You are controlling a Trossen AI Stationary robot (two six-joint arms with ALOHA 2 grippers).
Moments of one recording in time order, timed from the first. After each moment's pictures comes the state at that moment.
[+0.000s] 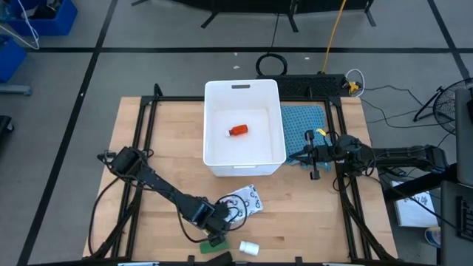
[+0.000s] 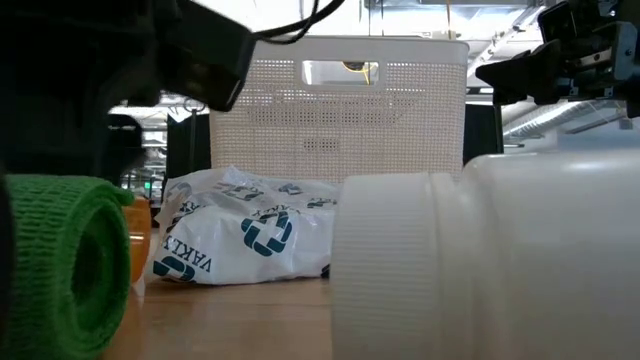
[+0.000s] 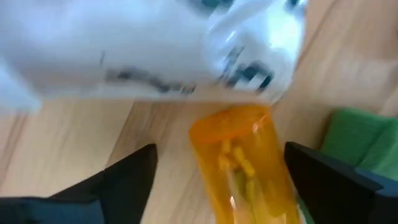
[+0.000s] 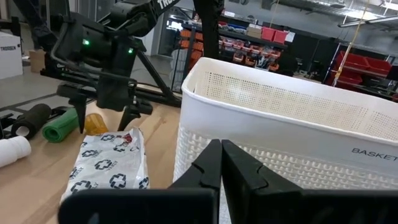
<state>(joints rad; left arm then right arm) -0.56 2.01 1.38 -0.68 0.02 -1.03 -0.13 0.47 0.06 0.45 -0.23 -0.20</state>
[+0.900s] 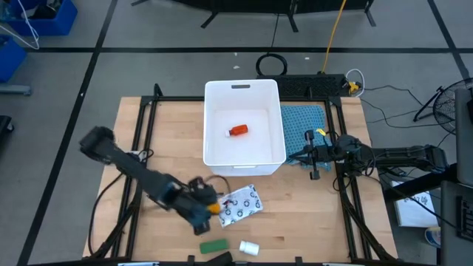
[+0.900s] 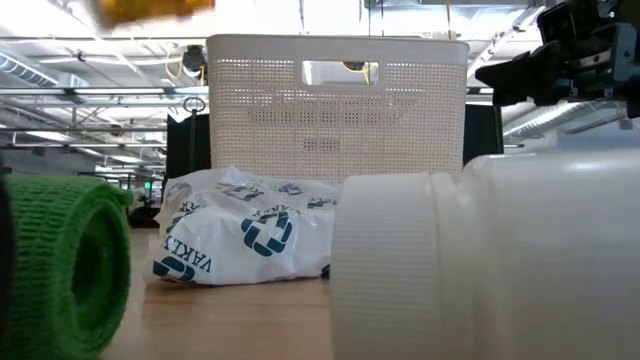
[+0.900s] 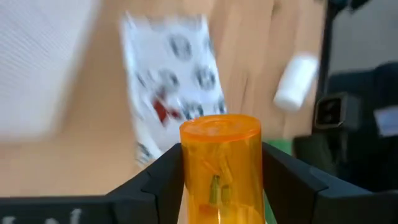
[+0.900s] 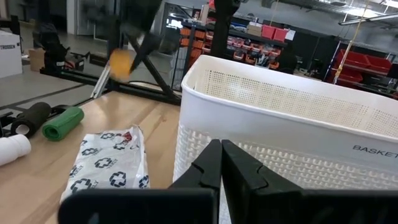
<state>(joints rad) -0.57 1.61 1.38 -0.78 -0.26 -0.76 -0.13 0.47 0.06 0.44 -0.23 -0.20</state>
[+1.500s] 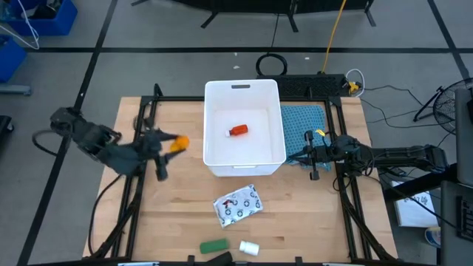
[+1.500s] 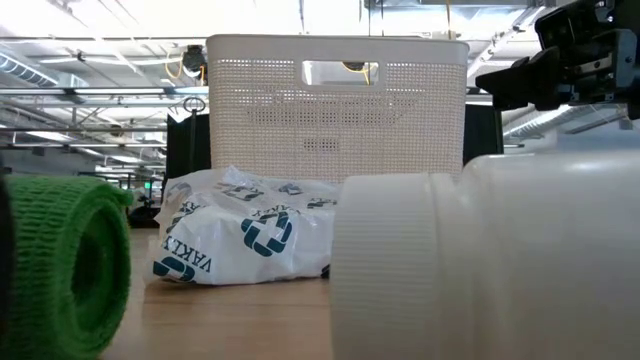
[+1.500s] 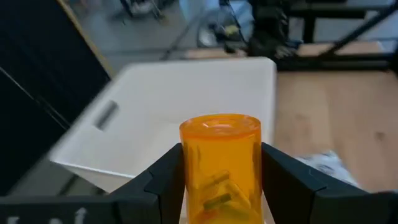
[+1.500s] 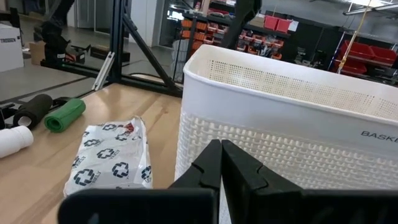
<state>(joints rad) -0.55 1.04 1.35 -0.92 -0.84 -0.28 -0.13 0.47 0.06 0.41 -0.23 -0.20</state>
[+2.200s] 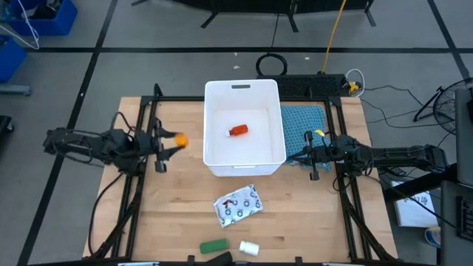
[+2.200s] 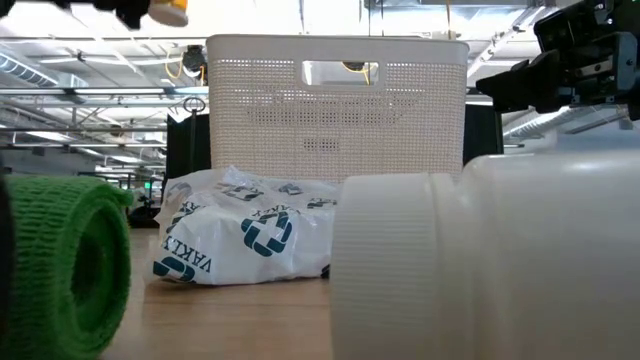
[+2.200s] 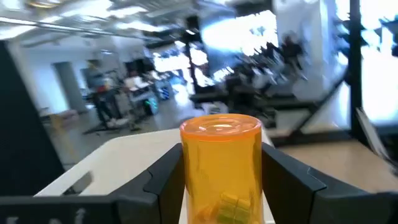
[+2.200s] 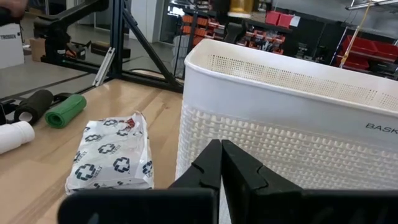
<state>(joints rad) -0.18 0.44 0.43 0.15 -0.33 0.21 -0.13 0.47 0.06 0.39 -0.23 -0.20</state>
